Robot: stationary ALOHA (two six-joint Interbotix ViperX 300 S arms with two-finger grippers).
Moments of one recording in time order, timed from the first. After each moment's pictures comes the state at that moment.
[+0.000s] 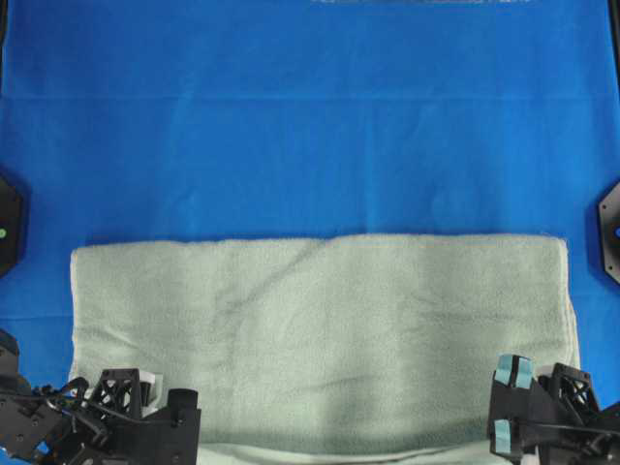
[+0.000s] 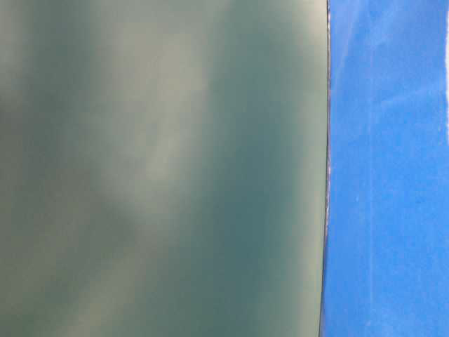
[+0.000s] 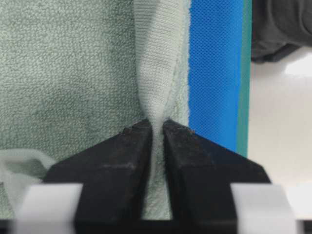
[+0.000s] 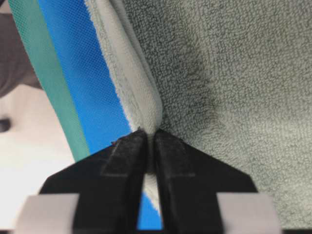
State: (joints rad) left arm -0.73 0.07 0.60 -0.01 0.37 -0.70; right arm 0.84 -0.07 0.71 -0.13 0.53 1.24
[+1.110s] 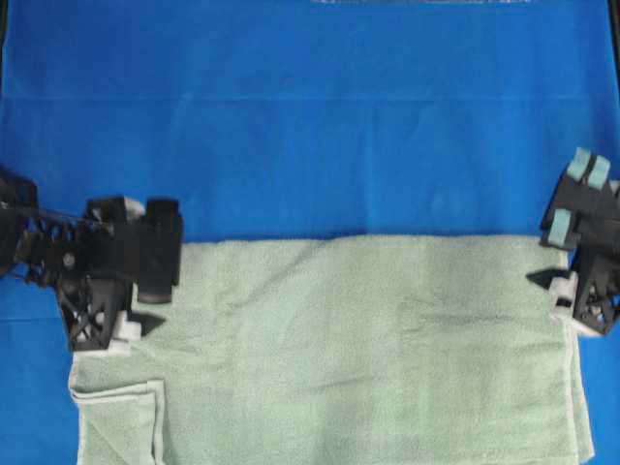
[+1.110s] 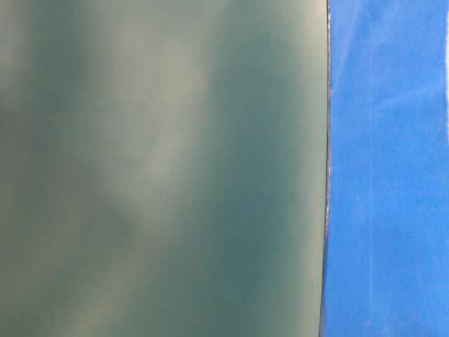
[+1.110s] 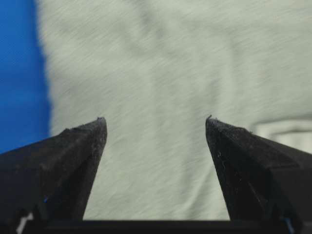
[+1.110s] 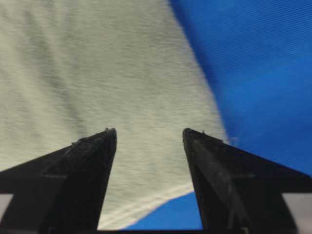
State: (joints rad) left arm -0.25 -0.36 0.81 0.00 0.50 -0.29; right arm 0.44 -0.62 0.98 -0.38 0.94 1.10
